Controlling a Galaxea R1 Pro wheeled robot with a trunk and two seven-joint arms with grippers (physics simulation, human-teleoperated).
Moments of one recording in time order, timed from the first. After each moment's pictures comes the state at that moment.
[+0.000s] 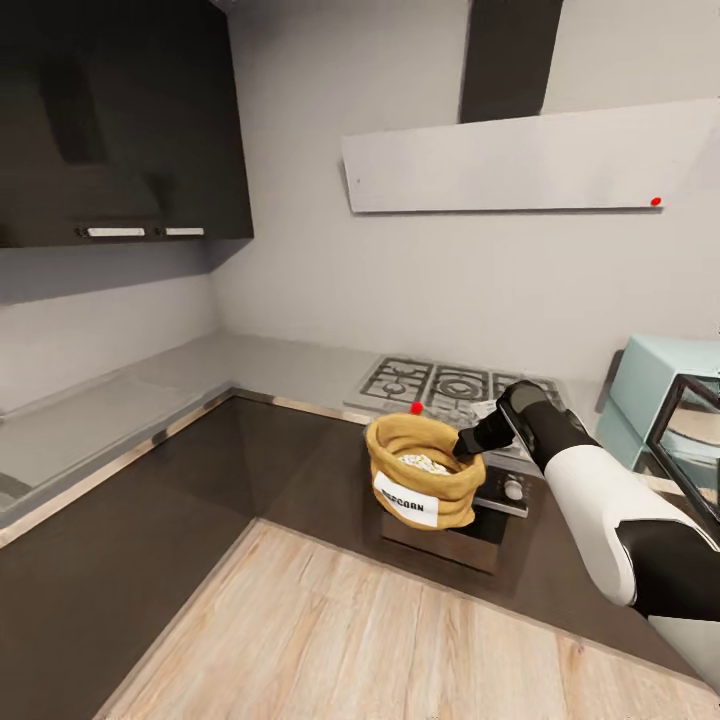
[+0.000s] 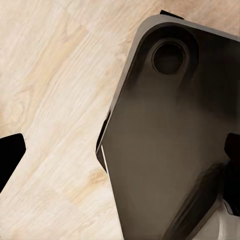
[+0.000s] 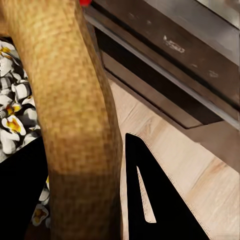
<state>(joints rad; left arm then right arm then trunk) 0.00 -0.03 0.02 -0.05 0.32 -0.05 0.21 -1.20 -0.08 0.05 -0.48 0.44 0.96 0.63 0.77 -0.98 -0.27</state>
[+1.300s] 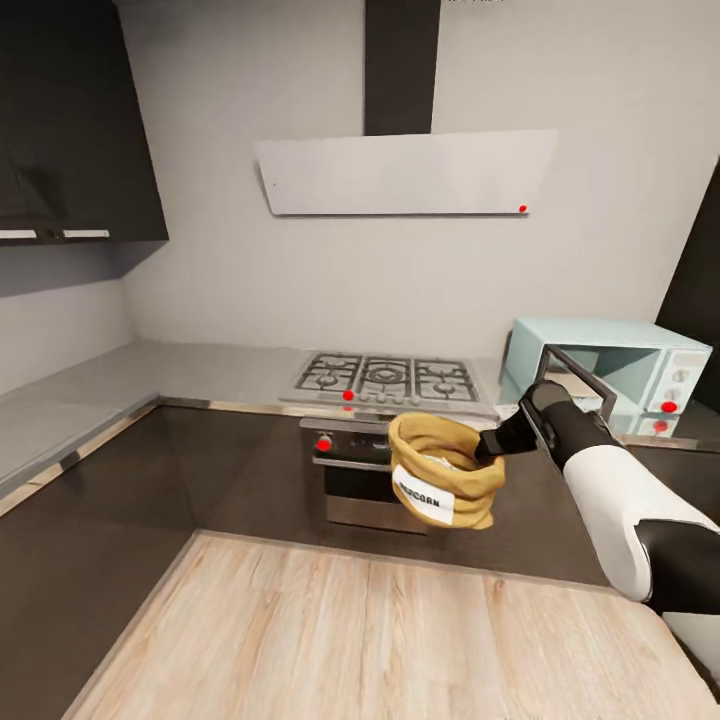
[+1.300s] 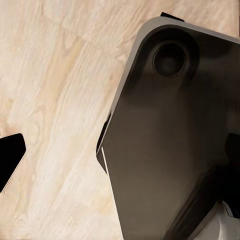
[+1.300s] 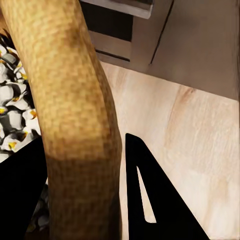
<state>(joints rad) 0.00 -0.03 0.02 -0.05 0.32 -0.05 0.22 -1.20 -0.13 -0.02 -0.48 0.43 1.05 0.58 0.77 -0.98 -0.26</state>
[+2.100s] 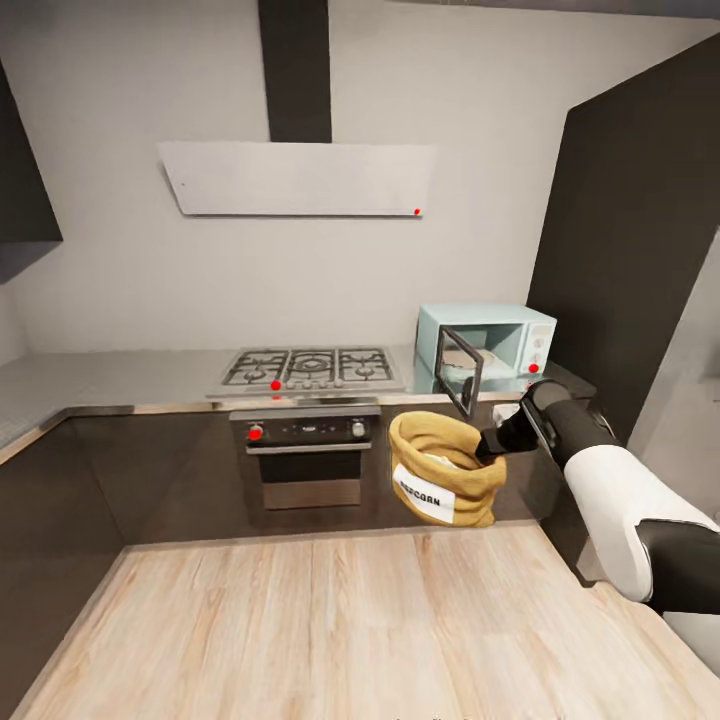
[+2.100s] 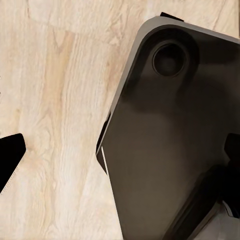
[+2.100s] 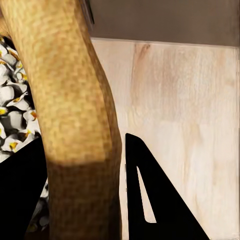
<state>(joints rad) 0.00 -0.03 0.02 -0.05 0.32 -0.05 0.21 -1.20 -0.14 -0.02 -0.49 0.44 1.05 0.58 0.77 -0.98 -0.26</state>
